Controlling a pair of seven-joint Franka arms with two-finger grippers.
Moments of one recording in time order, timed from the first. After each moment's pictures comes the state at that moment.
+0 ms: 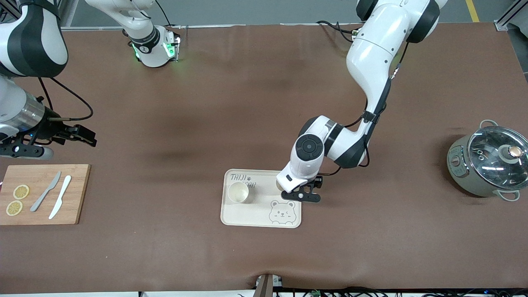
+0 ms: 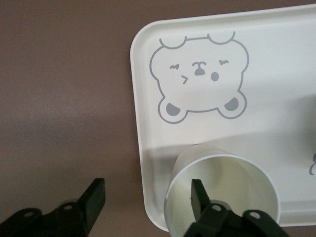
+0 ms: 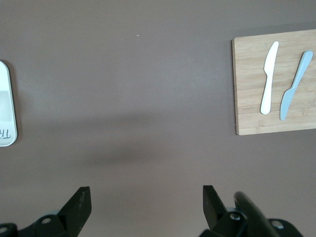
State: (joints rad) left arm -0.54 0.88 -0.04 -1.26 0.11 2.20 -0.50; right arm -0.06 0.08 0.07 -1.75 -0.01 1.83 0.08
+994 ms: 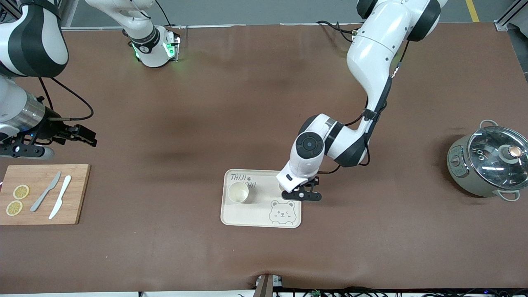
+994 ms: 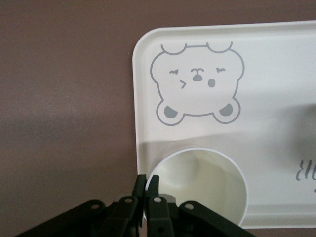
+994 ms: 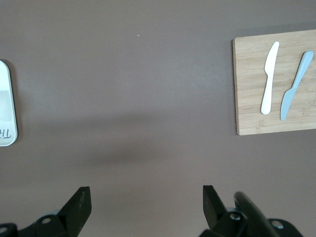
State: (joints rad) left arm -0.55 0.86 -0.05 -1.26 0.11 2.20 -0.55; right arm -0.06 0.08 0.07 -1.75 -0.01 1.83 0.08
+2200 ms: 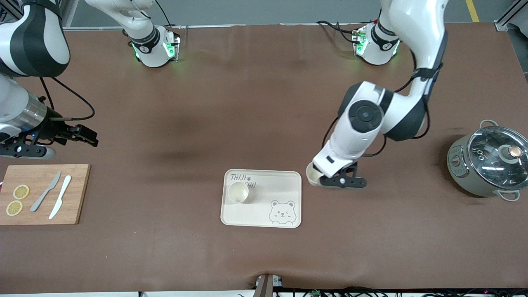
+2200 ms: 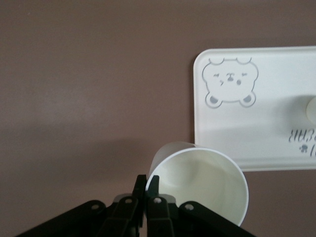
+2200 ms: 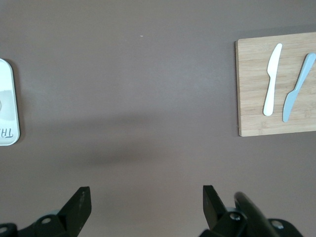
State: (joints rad) left arm -0.41 0.45 -0.05 -1.59 0.03 2.13 -0.38; right arm -0.05 0.08 0.07 -1.75 -0.01 1.84 0.10
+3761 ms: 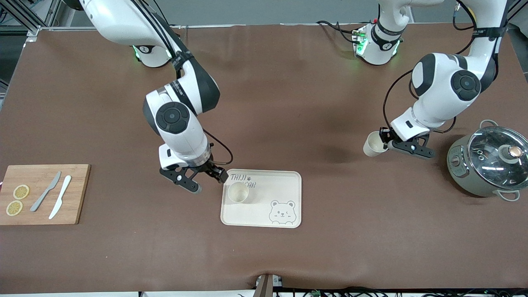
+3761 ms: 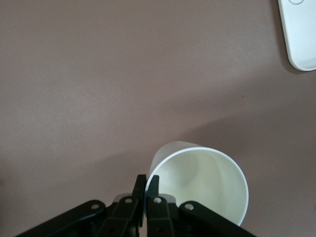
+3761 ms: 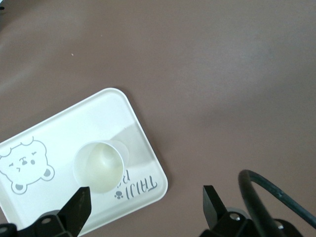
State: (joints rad) left arm -0.11 0.07 -0.06 -2.24 -0.11 2.39 0.21; right arm 0.45 0.58 0.06 -1.42 -0.10 2.10 1.05
